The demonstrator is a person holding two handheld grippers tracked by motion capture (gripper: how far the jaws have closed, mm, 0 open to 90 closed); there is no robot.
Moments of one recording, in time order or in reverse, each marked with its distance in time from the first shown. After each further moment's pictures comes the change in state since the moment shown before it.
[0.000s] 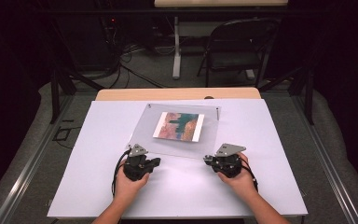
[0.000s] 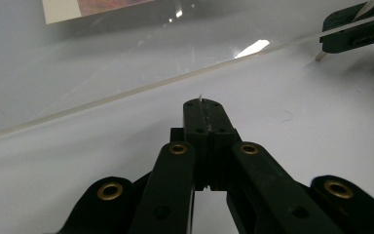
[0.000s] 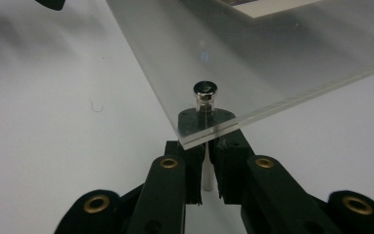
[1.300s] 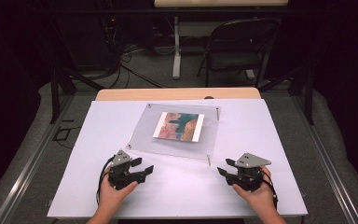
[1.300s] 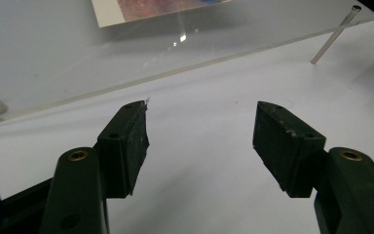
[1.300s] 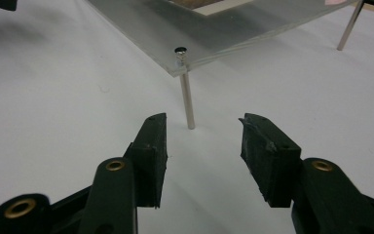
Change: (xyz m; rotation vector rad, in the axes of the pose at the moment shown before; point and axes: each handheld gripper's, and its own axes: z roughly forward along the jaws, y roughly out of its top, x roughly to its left) left arm 0.013 -0.025 -0.036 -0.106 0.012 0.008; right arm 0.016 -0.016 -0.067 -0.041 -0.128 0.083
